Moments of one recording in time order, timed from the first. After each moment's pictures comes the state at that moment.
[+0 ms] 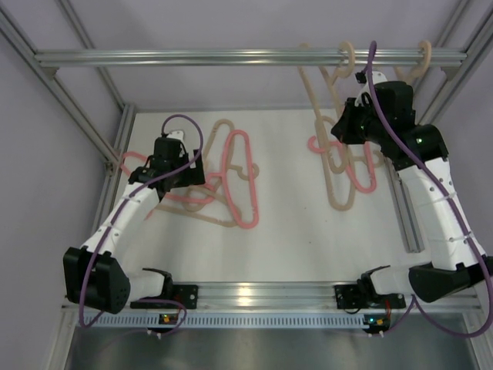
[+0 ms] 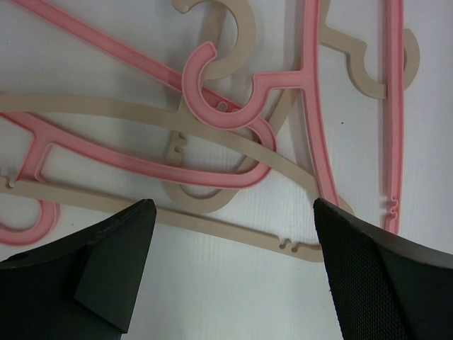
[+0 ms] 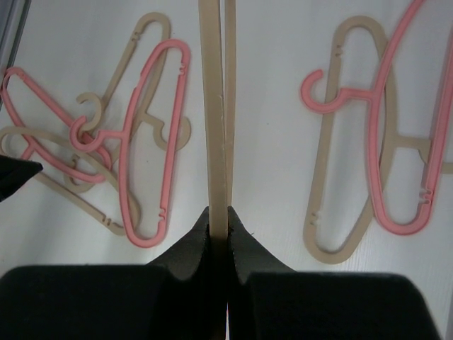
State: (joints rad) left arm -0.23 1.26 1.04 -0.57 -0.08 -0.28; right arm 0.32 1.33 1.74 -0.93 -0.05 0.25
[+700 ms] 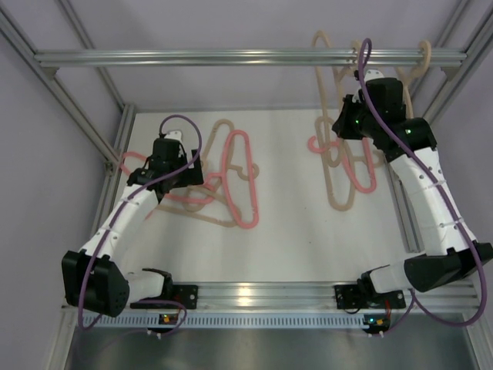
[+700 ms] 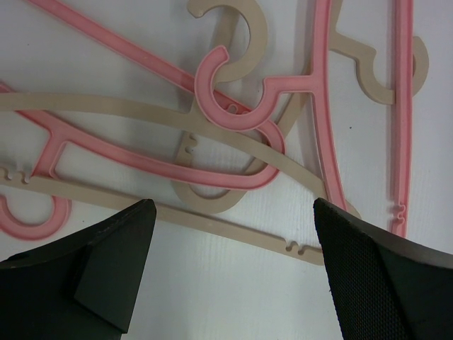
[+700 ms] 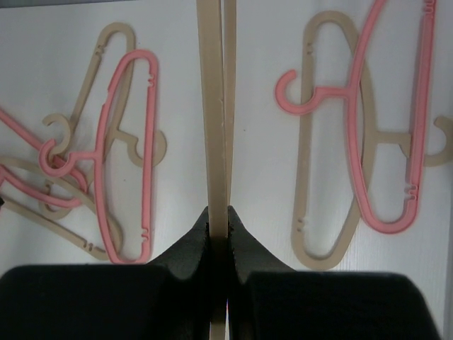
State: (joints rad) left arm -0.23 1.24 1.03 -0.57 -0.12 -0.28; right arm 0.30 1.40 1.74 -0.90 0.01 0.27
